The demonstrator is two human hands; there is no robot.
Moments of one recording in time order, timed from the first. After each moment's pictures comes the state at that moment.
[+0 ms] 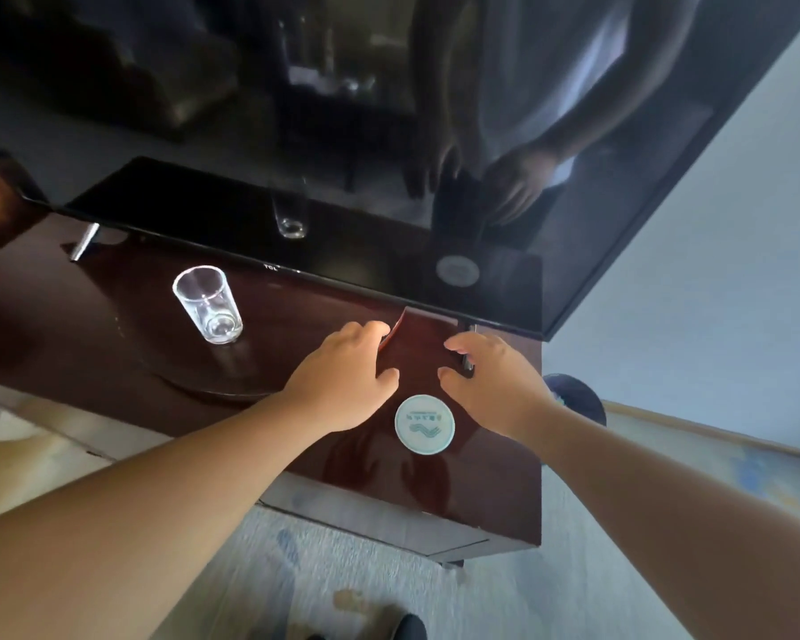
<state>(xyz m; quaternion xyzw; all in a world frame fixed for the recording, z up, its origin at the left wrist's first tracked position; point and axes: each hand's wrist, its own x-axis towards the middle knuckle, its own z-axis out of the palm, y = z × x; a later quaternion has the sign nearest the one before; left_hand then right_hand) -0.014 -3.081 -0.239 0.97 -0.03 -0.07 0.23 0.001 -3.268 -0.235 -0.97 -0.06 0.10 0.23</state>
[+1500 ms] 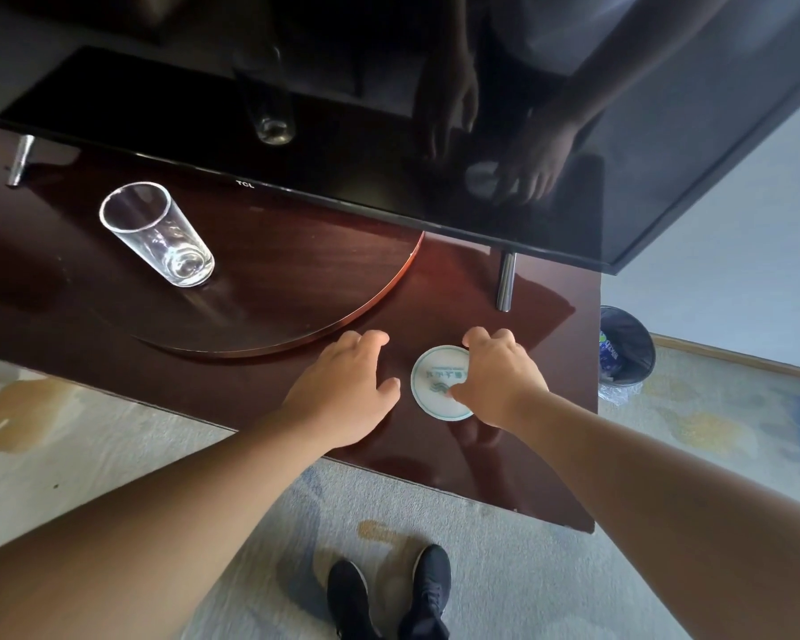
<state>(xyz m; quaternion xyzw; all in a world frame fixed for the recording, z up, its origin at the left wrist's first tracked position) -0.010 -3.082 -0.347 0.96 0.01 -0.18 0.23 0.030 -3.263 -0.365 -0.96 -0.01 0.25 0.11</state>
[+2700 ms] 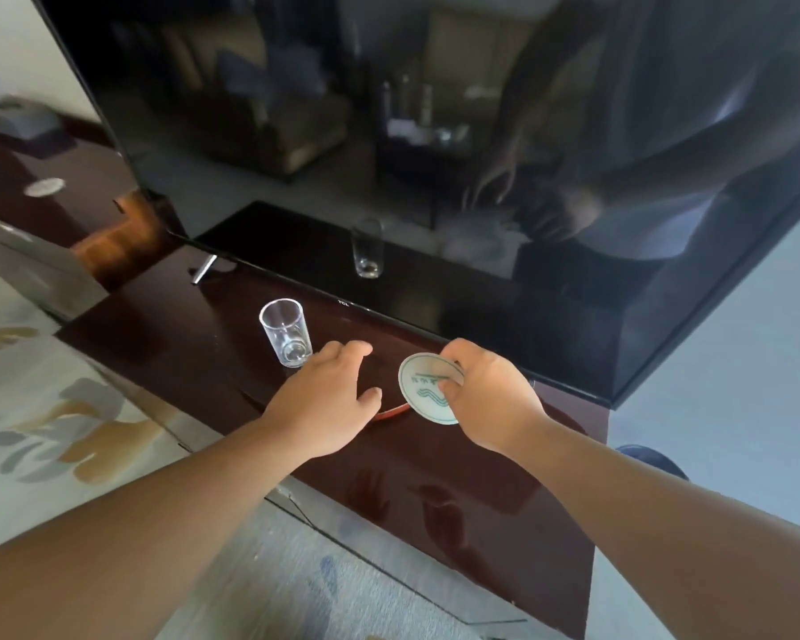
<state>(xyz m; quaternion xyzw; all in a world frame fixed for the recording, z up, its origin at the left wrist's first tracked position) -0.034 -3.040 -0.200 0.98 0.08 -0.02 0.20 0.029 -3.225 -0.202 -0.94 -0.19 0.11 0.27</state>
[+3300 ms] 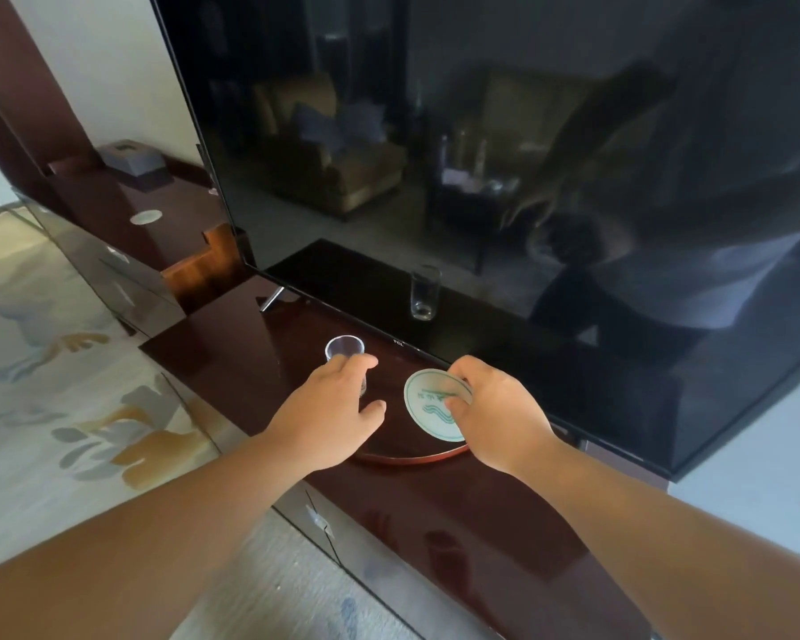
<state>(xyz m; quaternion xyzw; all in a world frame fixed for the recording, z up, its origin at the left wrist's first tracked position) -0.054 -2.986 -0.172 0.97 0.11 0.04 0.21 0.028 -3.171 -0.174 -0.92 -0.25 0.08 0.28</state>
